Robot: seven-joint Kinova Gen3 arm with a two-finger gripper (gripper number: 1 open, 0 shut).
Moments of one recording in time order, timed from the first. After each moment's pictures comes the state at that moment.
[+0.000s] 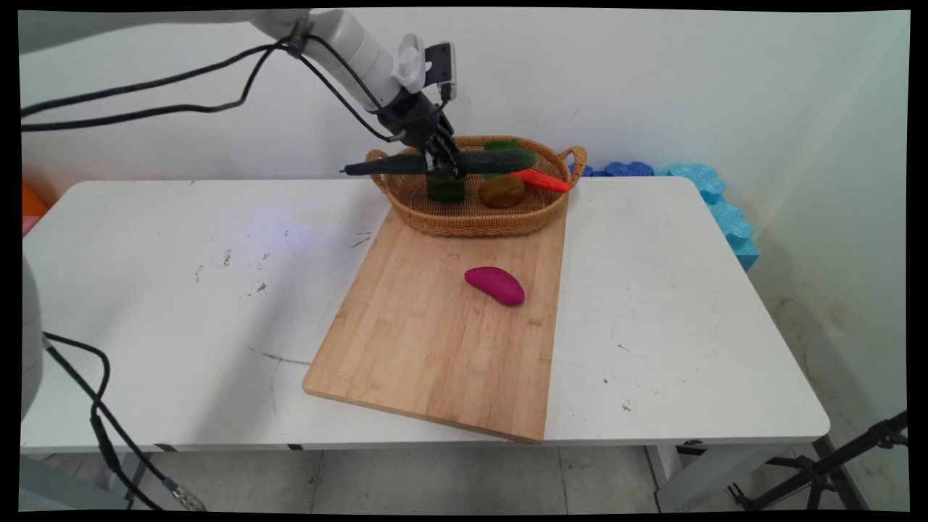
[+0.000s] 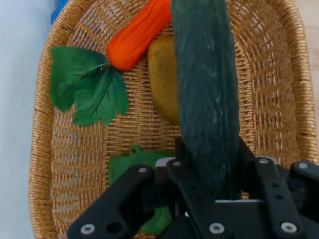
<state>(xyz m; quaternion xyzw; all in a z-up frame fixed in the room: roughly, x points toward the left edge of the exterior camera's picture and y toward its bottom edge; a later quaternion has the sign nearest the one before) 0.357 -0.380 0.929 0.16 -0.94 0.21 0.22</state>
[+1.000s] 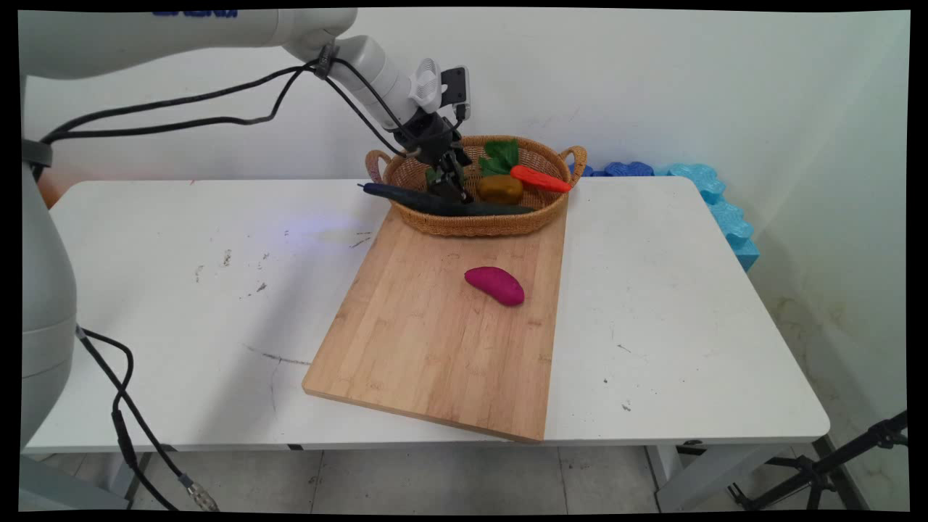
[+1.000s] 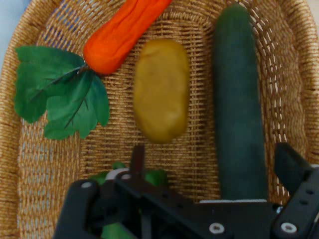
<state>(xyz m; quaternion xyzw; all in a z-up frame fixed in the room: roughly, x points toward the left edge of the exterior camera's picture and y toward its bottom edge) 0.346 -0.402 0.894 0.16 -0.94 0.18 0.23</state>
